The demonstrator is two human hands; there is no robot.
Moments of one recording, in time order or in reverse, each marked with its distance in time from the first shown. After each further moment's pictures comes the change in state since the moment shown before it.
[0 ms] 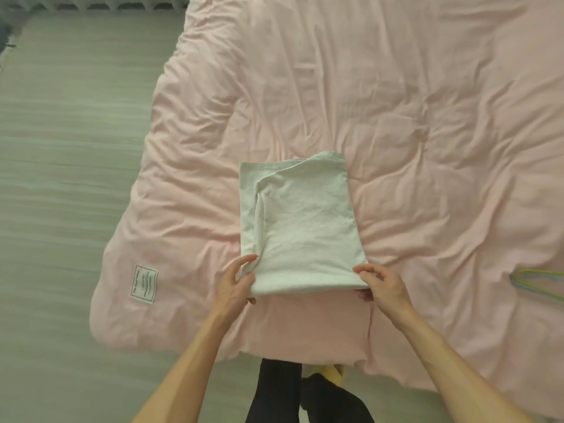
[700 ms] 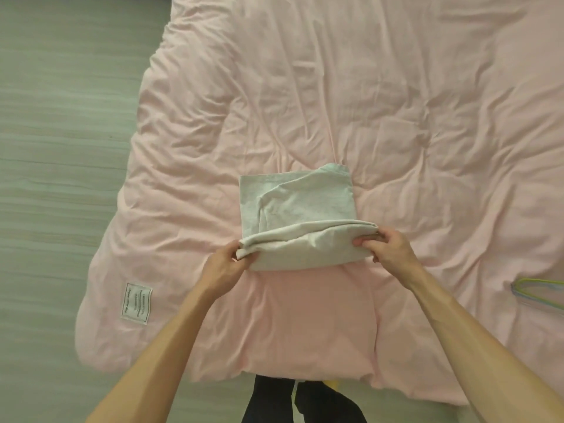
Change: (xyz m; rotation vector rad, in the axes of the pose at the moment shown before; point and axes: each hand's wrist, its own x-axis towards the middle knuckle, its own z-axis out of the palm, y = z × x) left_hand 0.074 0.047 -0.038 0.374 -0.148 0.136; right_hand 0.054 -0.093 0.005 -0.081 -0.022 -0.105
